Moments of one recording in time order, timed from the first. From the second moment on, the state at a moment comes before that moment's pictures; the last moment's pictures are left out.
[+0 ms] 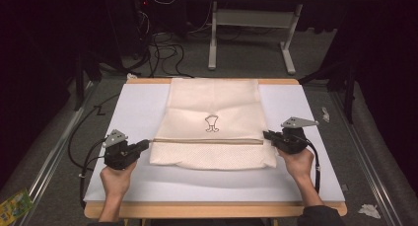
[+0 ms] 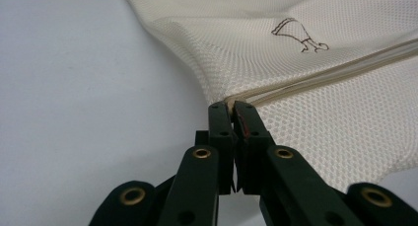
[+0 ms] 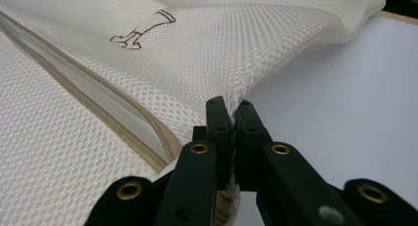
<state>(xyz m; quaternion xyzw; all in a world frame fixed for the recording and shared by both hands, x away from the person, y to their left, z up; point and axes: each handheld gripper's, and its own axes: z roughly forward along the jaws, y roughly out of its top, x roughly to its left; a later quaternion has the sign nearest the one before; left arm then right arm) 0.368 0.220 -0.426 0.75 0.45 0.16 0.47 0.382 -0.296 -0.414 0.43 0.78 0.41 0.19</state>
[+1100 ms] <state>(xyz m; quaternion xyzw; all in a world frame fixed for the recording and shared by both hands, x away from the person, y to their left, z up) 0.363 0.212 -0.433 0.76 0.43 0.12 0.46 0.368 -0.299 -0.440 0.46 0.78 0.39 0.17</state>
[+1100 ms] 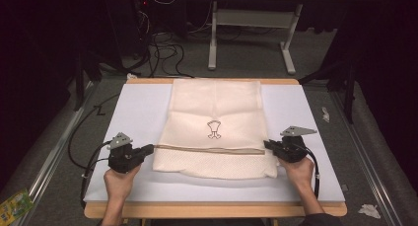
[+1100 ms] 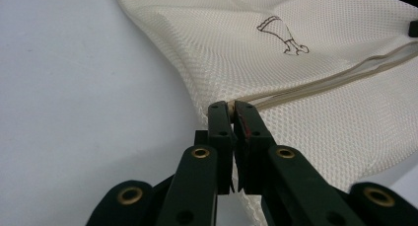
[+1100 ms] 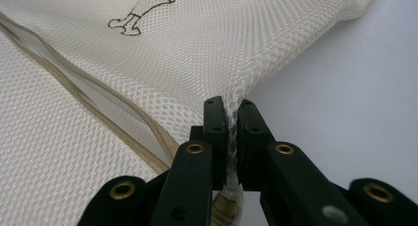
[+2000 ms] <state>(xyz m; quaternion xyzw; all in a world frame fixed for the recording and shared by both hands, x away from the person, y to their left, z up) 0.357 0.207 -0.438 0.77 0.42 0.12 0.47 0.364 -0.290 -0.464 0.47 0.79 0.35 0.18</state>
